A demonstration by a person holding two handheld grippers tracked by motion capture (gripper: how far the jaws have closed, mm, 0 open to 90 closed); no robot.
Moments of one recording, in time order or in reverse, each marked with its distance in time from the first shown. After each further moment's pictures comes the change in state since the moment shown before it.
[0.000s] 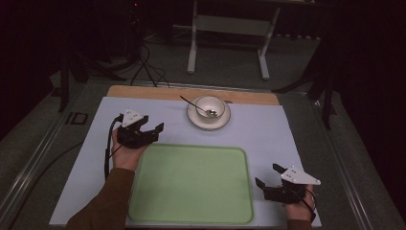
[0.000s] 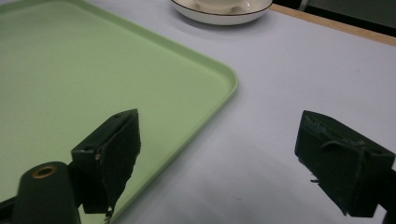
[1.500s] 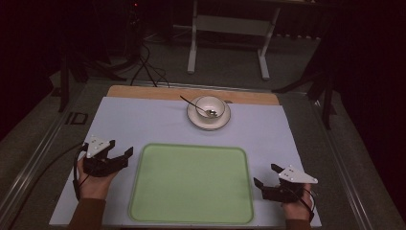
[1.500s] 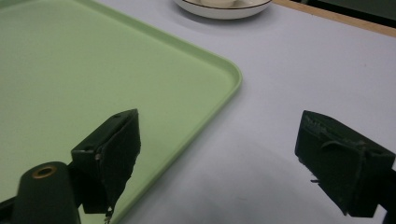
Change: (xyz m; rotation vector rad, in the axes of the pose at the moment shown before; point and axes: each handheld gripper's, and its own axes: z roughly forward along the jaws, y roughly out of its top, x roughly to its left) left arm 0.034 -0.075 -0.068 0.058 0.135 -0.056; right arm 0.002 0.000 0.005 0.018 0.000 0.007
